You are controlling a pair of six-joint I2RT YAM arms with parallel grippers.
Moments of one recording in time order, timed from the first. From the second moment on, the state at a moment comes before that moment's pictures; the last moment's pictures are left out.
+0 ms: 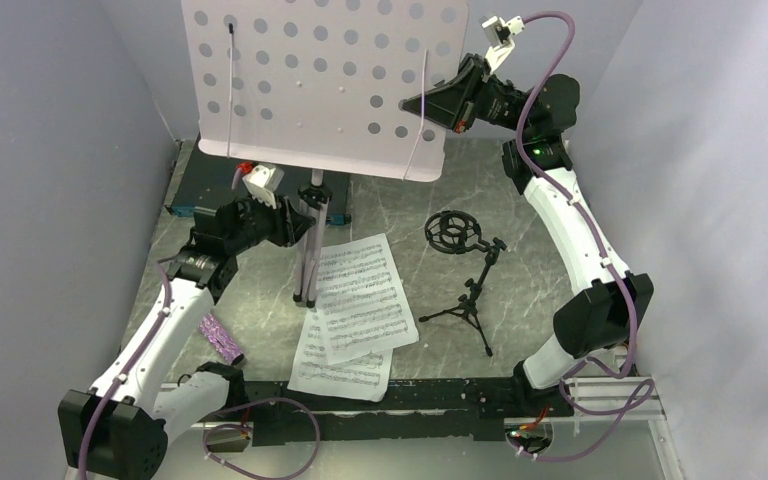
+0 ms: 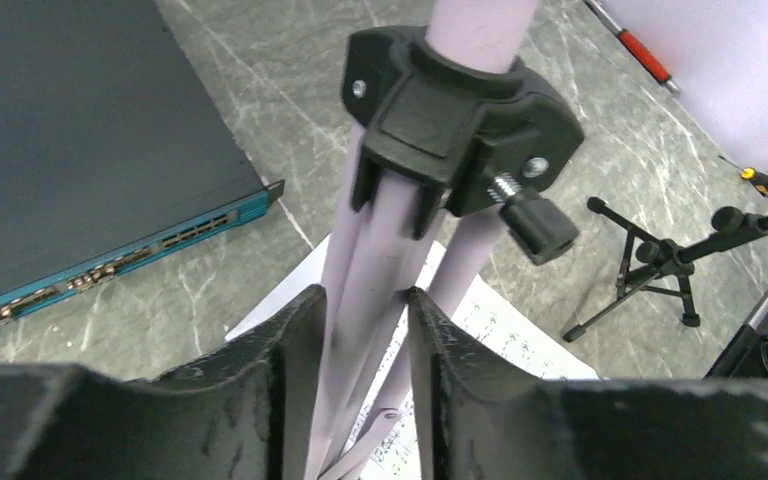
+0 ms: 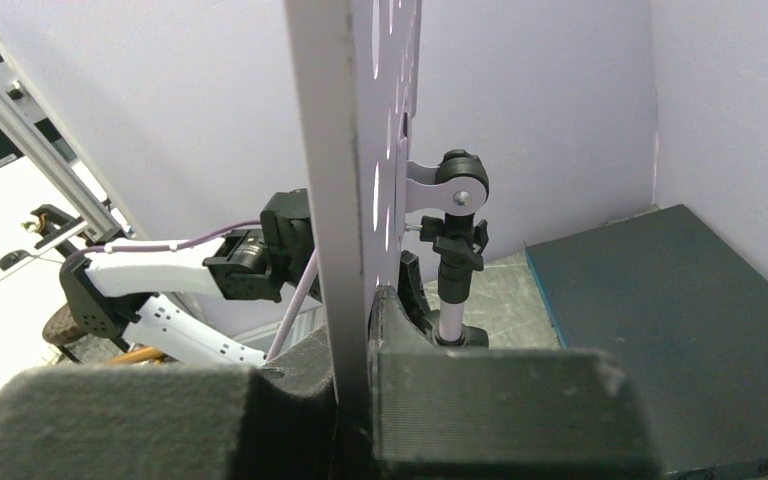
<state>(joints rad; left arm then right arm) -0.24 0.99 0.84 -0.13 0.45 -0.15 0.26 1.59 1.68 0.53 -1.09 0.91</state>
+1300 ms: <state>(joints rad) -0.24 0.88 0.88 -0.19 0.37 -0.11 0.34 1.59 1.82 0.45 -1.09 0.83</state>
